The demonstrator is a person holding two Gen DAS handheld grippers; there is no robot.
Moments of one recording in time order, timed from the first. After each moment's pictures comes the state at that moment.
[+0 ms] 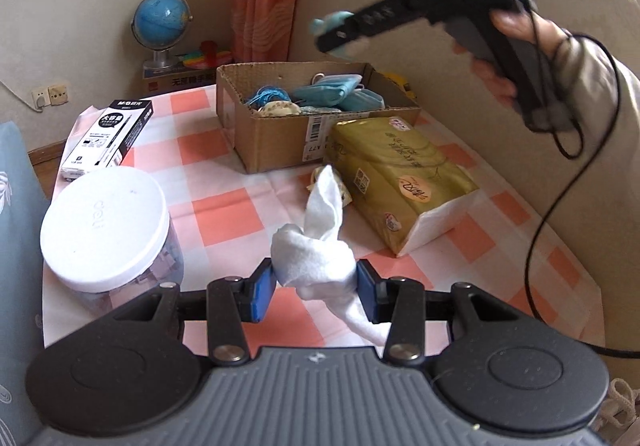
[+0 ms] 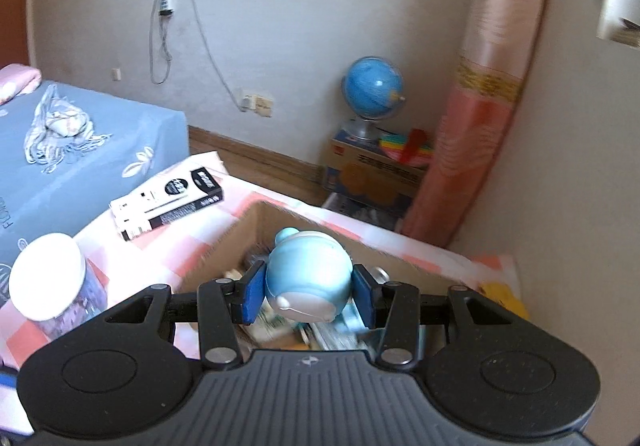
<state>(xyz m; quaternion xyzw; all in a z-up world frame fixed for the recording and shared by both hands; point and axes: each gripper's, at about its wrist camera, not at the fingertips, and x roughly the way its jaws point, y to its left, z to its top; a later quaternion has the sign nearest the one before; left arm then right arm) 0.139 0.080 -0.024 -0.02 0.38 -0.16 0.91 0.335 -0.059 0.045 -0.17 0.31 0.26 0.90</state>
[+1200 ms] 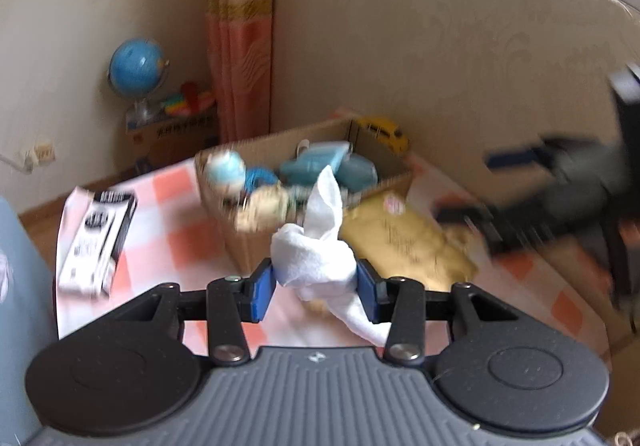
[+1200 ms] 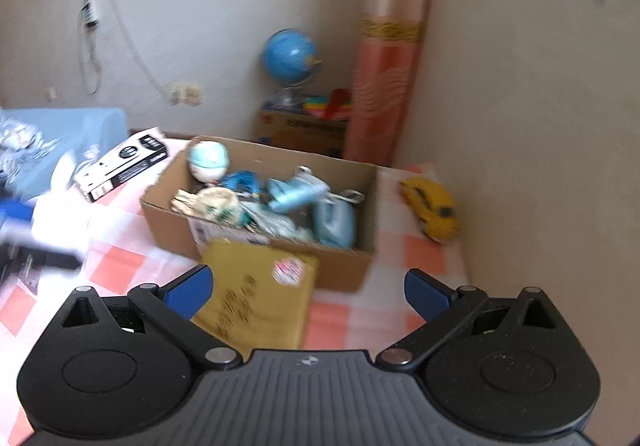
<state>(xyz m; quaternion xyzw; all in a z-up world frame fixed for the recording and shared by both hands) 0.206 0.058 0.034 0.03 0.35 -0.19 0.92 0.224 -0.154 0.023 -0.10 0.33 0.12 0.93</state>
